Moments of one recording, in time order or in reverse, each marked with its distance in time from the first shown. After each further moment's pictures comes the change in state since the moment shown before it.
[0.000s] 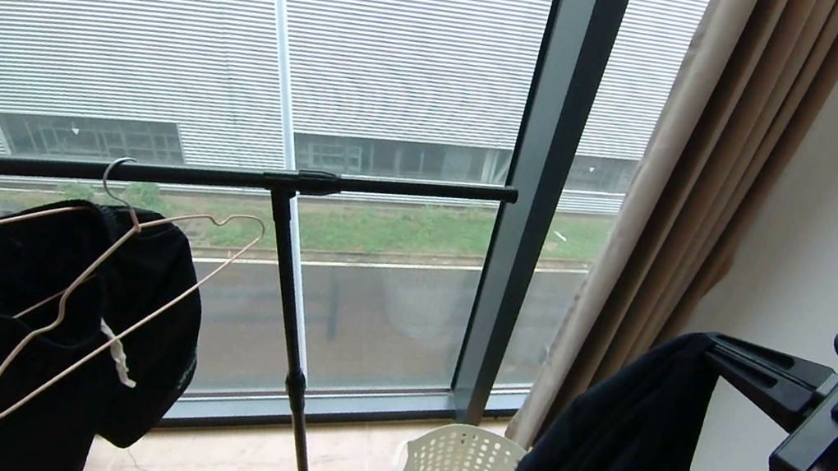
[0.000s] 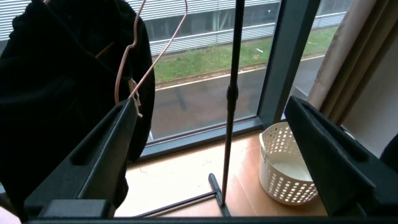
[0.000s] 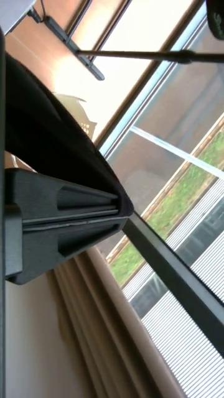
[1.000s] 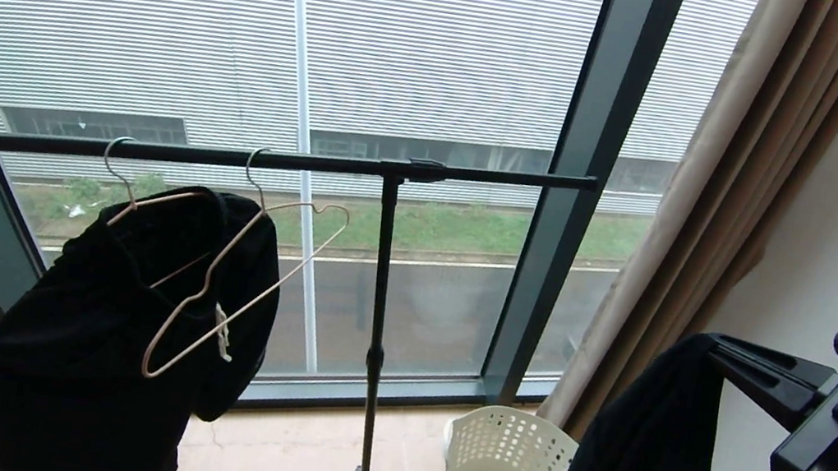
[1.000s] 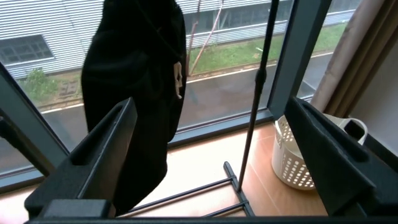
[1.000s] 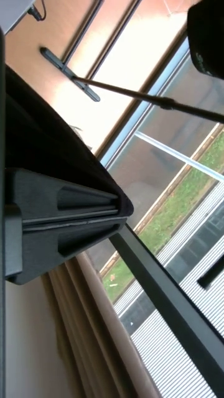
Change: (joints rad) left arm 0.000 0.000 0.000 -0.001 -0.001 -0.001; right arm -0.011 -0.005 0.003 -0.001 0.001 -0.001
